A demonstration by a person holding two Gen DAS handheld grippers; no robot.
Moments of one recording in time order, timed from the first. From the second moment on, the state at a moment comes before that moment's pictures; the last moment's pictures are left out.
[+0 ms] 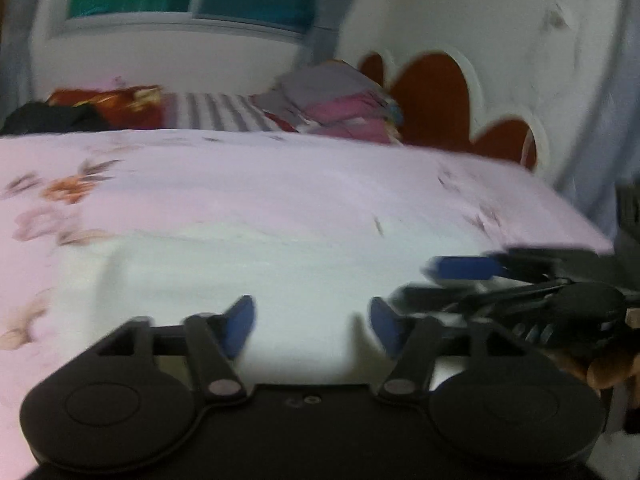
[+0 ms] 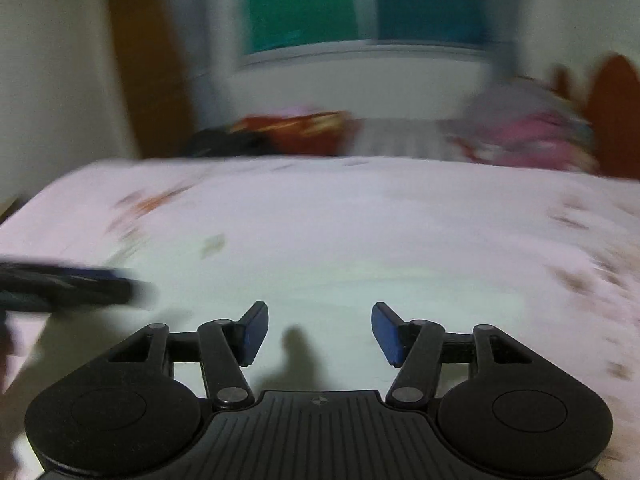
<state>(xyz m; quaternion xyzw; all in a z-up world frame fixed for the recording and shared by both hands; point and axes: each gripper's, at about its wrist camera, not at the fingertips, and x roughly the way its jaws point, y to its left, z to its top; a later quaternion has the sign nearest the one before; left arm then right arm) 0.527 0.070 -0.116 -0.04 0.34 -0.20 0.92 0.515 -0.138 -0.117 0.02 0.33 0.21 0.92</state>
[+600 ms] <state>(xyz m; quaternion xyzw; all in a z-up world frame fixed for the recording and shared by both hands) 0.505 0.052 -0.115 0.03 0.33 -0.15 0.93 0.500 -0.153 -0.115 0.00 0.34 0.16 0.93</state>
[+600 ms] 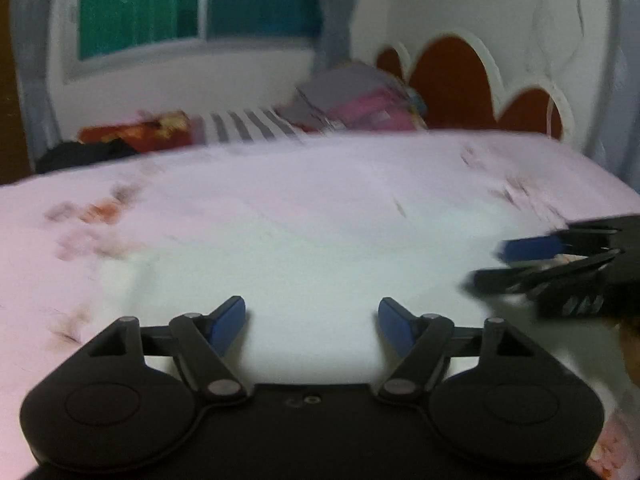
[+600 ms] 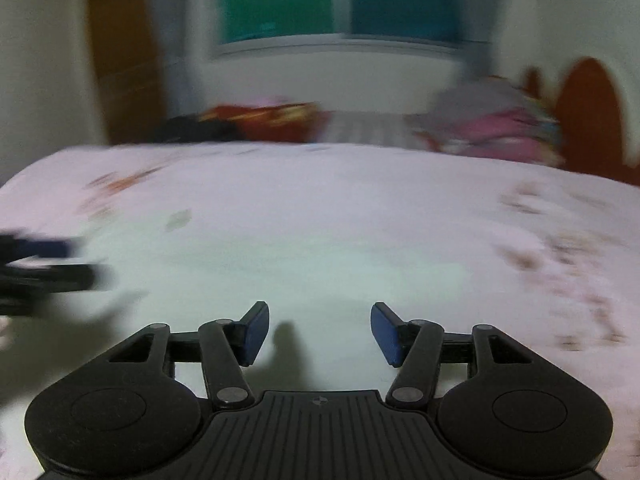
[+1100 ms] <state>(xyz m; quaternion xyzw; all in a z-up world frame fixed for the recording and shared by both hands) 0.459 0.050 -0.131 0.06 0.34 -0.13 0.93 0.463 -0.142 -0.136 -0.07 0.38 0.14 0.91</state>
